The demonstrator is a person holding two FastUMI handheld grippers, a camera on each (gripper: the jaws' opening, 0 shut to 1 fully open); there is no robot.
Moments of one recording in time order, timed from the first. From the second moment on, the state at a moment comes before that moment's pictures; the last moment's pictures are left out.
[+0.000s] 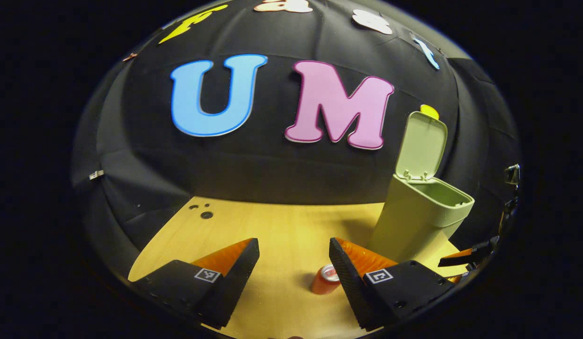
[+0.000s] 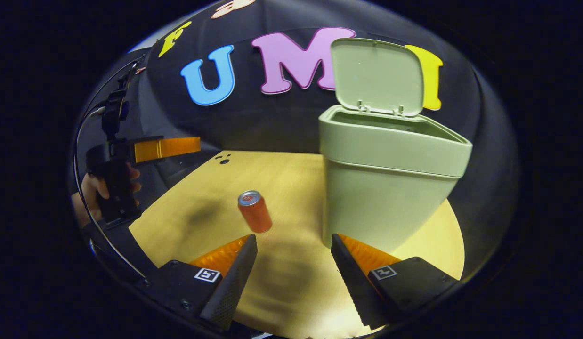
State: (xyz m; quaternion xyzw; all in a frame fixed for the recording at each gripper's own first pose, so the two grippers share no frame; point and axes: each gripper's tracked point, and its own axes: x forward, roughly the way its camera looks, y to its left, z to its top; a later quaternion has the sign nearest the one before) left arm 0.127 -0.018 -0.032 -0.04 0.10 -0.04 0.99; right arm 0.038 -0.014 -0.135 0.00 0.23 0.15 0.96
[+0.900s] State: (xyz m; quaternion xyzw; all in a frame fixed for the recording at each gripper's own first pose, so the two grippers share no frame) left arm -0.021 0.126 -0.125 -0.10 0.18 0.16 0.97; right arm 0.124 0.099 -0.193 -0.06 0.28 0.22 0.93
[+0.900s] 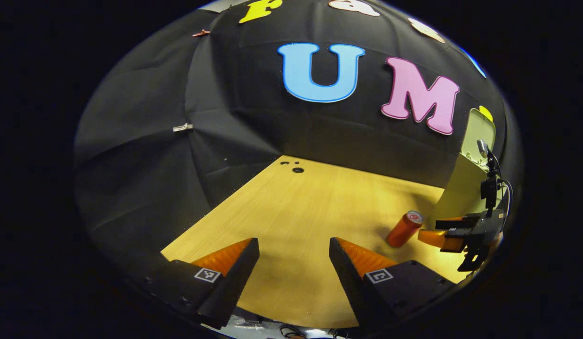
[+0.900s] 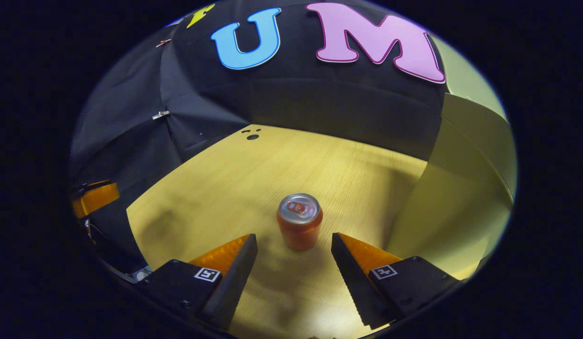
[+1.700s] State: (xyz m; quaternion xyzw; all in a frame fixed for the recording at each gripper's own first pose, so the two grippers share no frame) left arm -0.033 0.129 -0.144 -0.09 0.22 0.19 0.95; right arm 0.177 0.107 -0.241 -0.09 0.30 0.19 0.93
